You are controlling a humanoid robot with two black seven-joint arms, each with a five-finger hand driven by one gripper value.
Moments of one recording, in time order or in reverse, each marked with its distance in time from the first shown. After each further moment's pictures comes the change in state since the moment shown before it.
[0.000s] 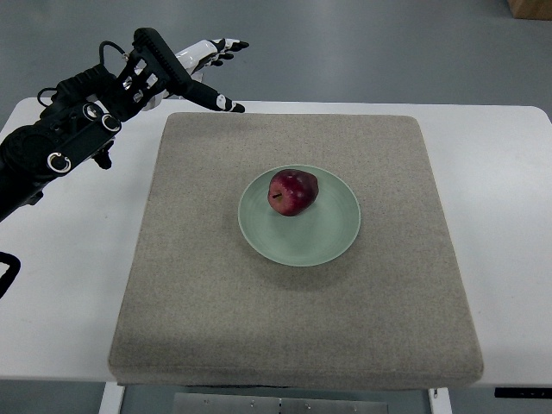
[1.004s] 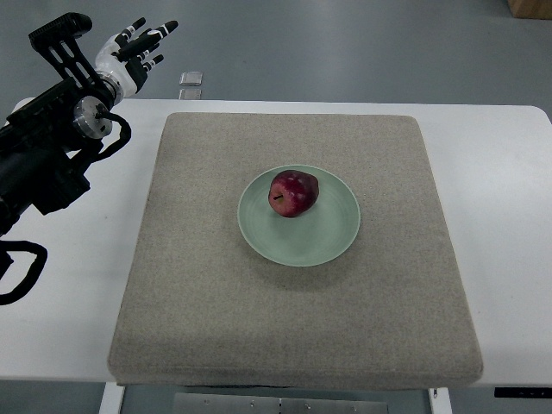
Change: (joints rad) left arm -0.054 -0.120 -0.001 0.332 -1.204 0.035 0.129; right arm 0.000 0.000 0.000 0.000 0.000 0.000 0.000
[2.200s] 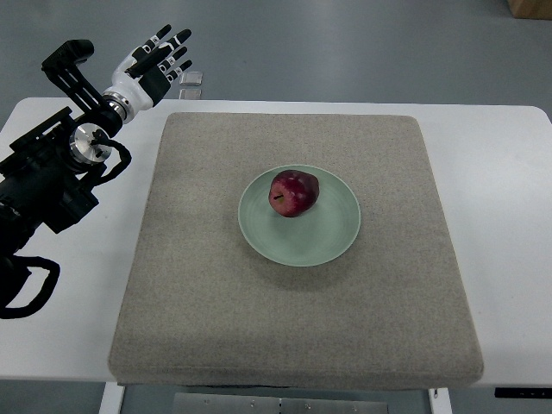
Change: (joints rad) left arm 0.037 -0.055 -0.015 0.109 -0.052 -0.285 -0.025; right arm 0.000 0.000 0.000 0.000 0.000 0.000 0.000
